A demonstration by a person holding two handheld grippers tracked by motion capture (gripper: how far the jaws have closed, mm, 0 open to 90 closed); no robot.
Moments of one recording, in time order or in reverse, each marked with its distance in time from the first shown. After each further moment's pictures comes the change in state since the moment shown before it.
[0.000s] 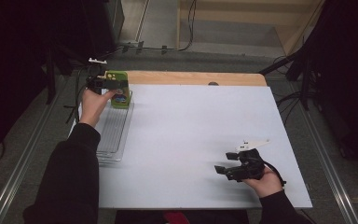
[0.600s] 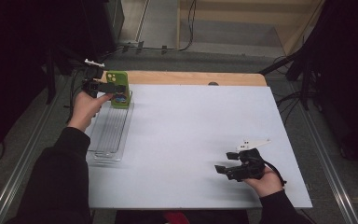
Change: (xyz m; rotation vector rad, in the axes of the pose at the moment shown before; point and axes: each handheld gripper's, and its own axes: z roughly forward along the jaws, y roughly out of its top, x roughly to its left) left arm -0.001 -0.005 -0.020 0.104 -0.072 0.016; right arm -0.001 0.000 0.000 0.000 -0.003 0.010
